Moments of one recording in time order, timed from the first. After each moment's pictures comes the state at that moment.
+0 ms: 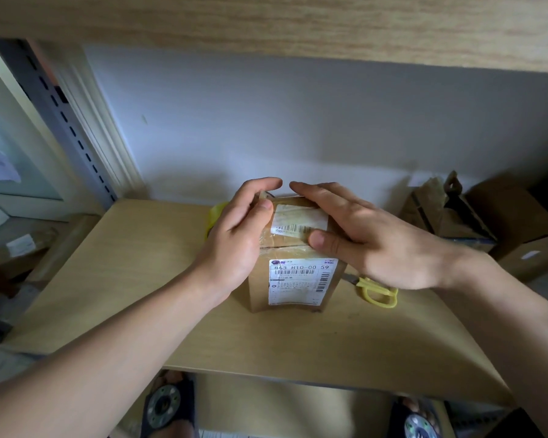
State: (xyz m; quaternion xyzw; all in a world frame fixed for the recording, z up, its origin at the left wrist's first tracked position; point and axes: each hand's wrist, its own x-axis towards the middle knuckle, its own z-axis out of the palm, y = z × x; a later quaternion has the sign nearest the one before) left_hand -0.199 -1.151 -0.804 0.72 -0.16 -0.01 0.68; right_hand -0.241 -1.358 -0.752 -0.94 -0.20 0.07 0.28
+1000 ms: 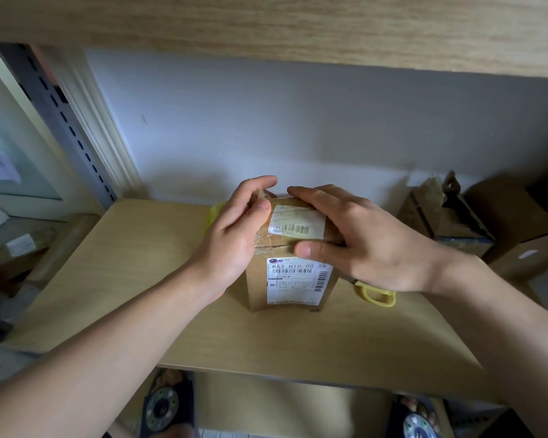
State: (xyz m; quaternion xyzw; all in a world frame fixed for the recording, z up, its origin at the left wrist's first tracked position) left_hand -0.198 -1.148 -0.801 0.69 -0.18 -0.07 0.70; right_hand -0.241 -1.353 -0.757 -0.95 -0.20 0.00 0.26
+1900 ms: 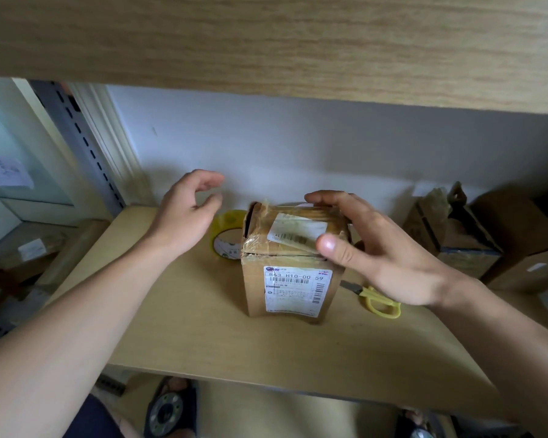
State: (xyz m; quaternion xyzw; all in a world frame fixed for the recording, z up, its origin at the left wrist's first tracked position) left_hand -0.117 -1.085 -0.814 0.87 -0.12 0.09 0.47; right_hand -0.245 -1.365 -0.767 -0.90 -0.15 0.00 0.41
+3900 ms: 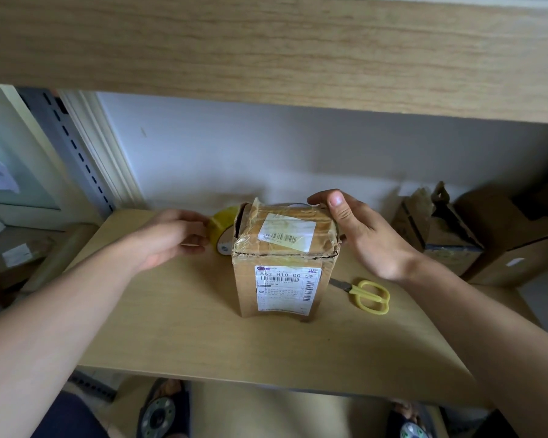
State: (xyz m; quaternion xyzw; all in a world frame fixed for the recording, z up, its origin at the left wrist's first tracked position) left_hand -0.097 -1.065 -0.841 0.77 0.03 -0.20 0.61; right_hand -0.221 -1.372 -0.786 -0.88 -0.05 -0.02 0.47
